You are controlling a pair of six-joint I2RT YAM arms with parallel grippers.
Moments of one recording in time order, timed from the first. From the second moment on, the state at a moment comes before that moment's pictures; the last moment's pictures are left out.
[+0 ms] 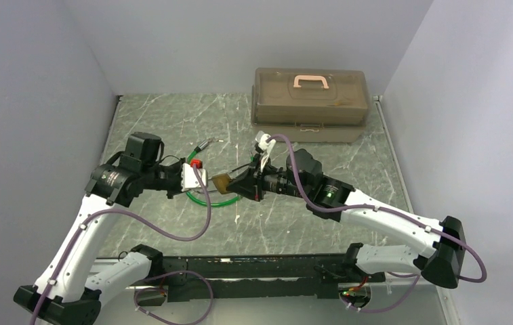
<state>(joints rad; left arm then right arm) -0.37 0.94 1.20 -1.08 0.71 1.00 1.02 1.13 0.97 0.03 -0.25 0.28</state>
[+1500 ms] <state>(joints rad) -0.79 1.07 0.72 -0.59 0.22 0.90 0.65 1.39 0.78 0.14 -0.34 0.84</state>
